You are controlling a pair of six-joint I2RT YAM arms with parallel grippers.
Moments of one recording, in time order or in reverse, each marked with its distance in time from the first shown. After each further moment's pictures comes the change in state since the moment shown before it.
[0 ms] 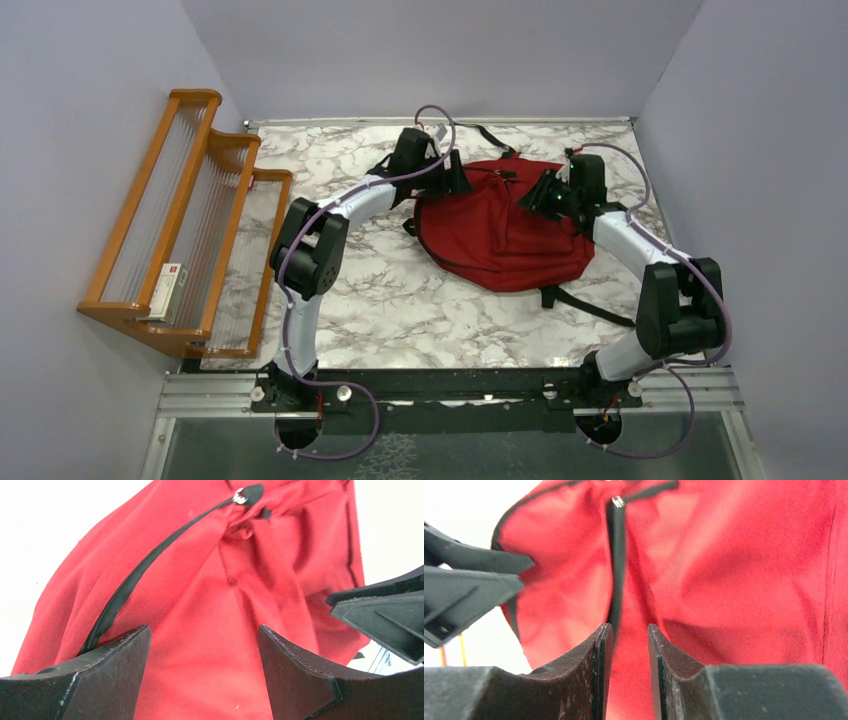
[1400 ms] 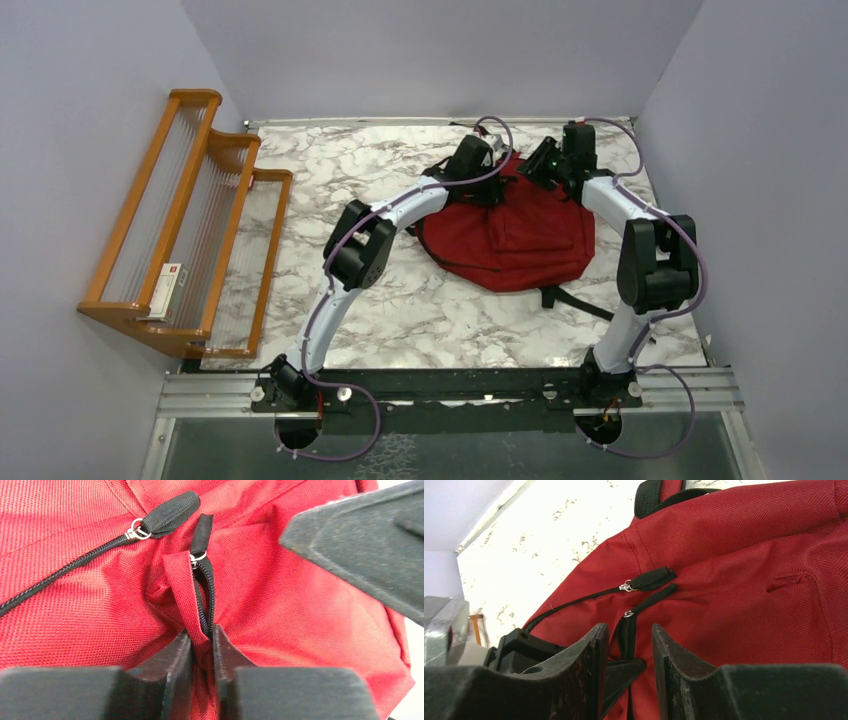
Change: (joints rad) left arm -0.179 0.341 0.497 -0.188 -0.111 0.045; right arm -0.016 0.276 0.350 0.002 0.099 0.148
